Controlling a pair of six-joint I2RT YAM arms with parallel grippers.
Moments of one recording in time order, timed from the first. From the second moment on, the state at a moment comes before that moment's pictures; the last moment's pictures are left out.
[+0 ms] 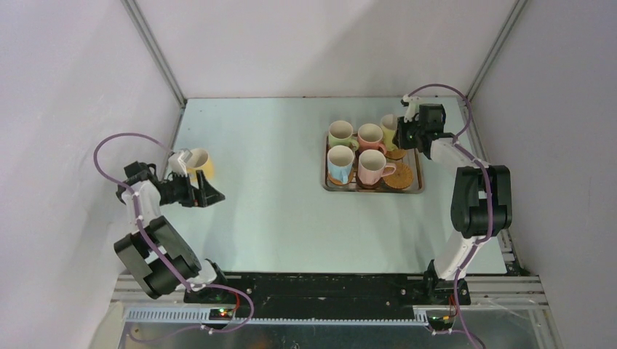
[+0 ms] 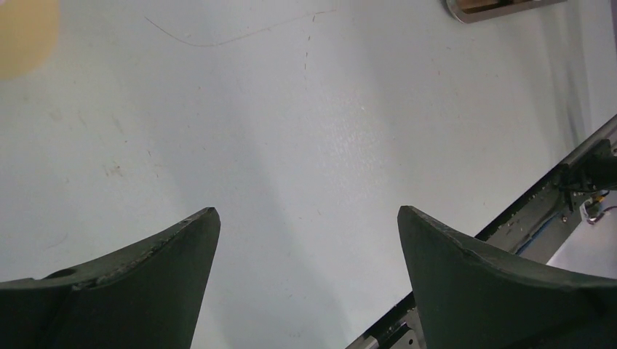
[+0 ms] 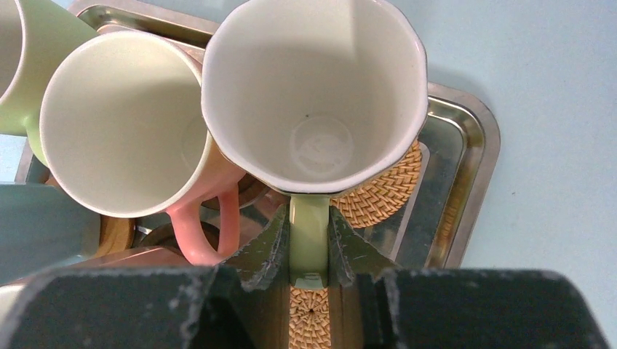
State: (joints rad) left arm 0.63 1.35 0.93 -0.95 0.95 0.67; right arm 0.05 1.78 1.23 -0.11 -0.25 -0.06
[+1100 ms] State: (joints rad) left arm 0.63 1.29 0.91 -0.90 0.93 0.63; right arm 0.03 1.75 1.23 -0.18 -0.27 -0.10
